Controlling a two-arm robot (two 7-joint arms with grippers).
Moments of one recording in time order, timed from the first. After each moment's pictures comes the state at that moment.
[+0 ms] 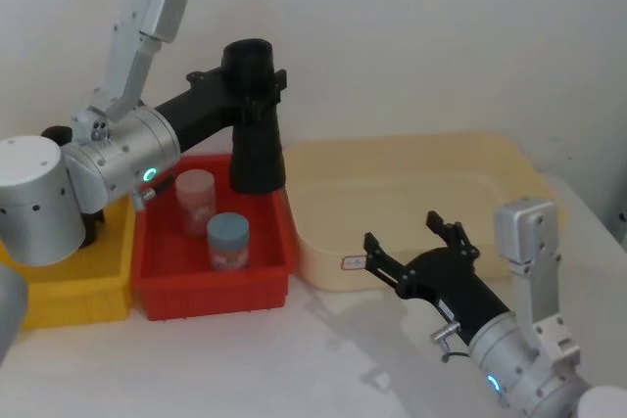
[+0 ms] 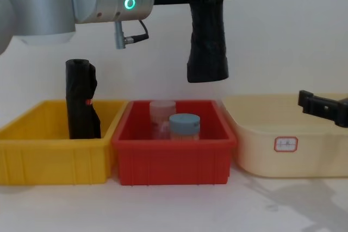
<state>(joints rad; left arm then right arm) -0.77 0.13 0.47 -1.25 -0.43 0.23 -0.45 0.00 0.34 -0.23 -1.76 0.29 0.04 0.08</state>
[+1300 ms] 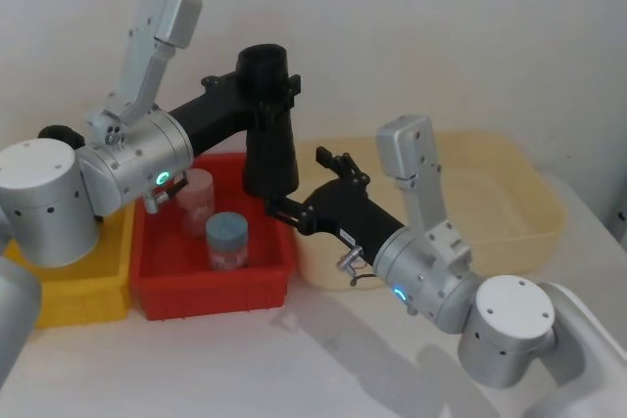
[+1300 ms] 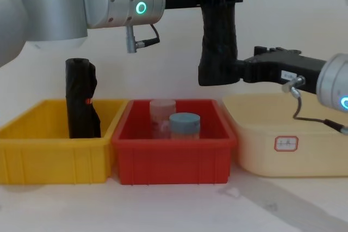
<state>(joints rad) -0.78 0.11 0.49 -1.21 -0.44 0.21 -0.47 0.35 0.24 -0.36 -1.50 0.25 0.06 0.27</state>
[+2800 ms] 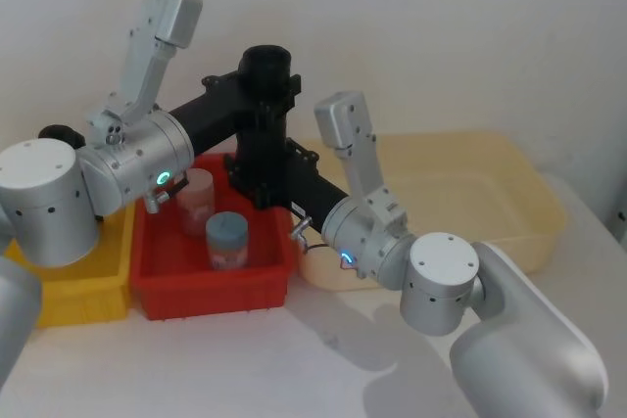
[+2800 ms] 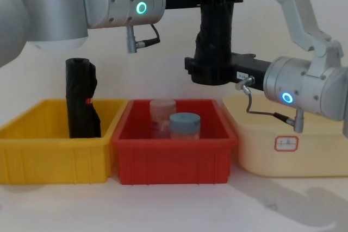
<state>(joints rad) -0.78 0.10 0.49 -1.21 -0.44 0.21 -0.47 0.57 0.10 -0.39 -1.14 0.20 -0.04 0.34</state>
